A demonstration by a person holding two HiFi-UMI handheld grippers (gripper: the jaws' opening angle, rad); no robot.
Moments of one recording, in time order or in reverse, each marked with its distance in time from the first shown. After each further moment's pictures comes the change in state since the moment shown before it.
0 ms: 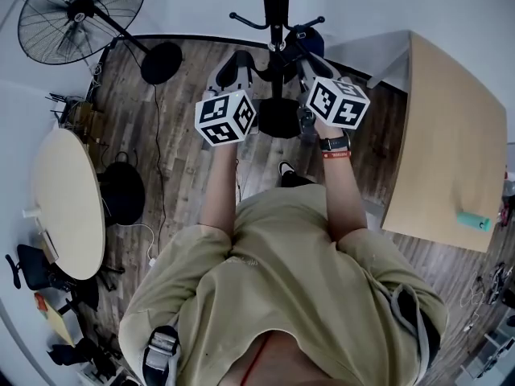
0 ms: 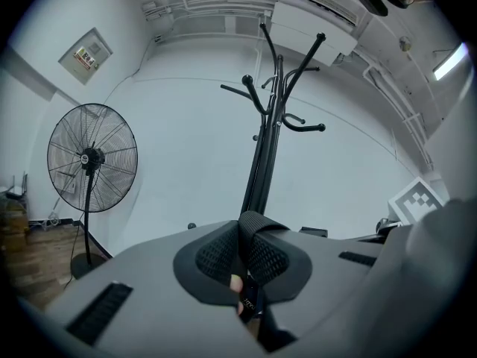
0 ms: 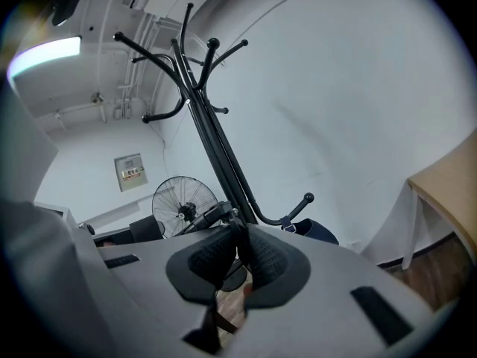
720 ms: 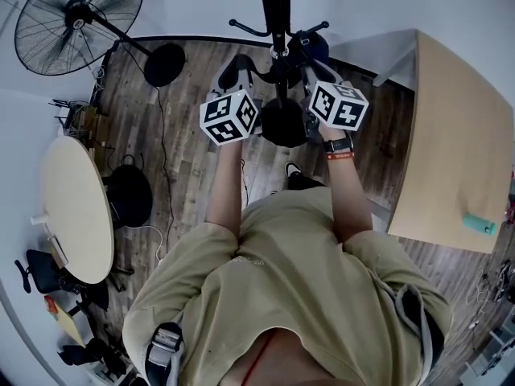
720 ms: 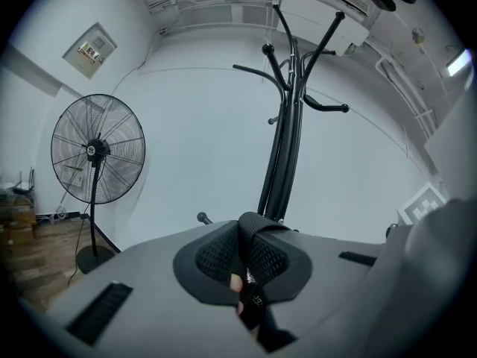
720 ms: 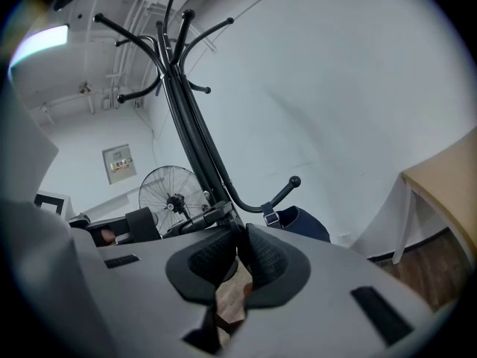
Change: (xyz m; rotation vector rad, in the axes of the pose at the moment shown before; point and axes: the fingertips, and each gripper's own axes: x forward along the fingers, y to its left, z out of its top) left arm 0.047 0.030 -0.027 -0.023 0.053 0.055; right arm 0.038 -0.045 -0.024 0.005 0.070 -0.071
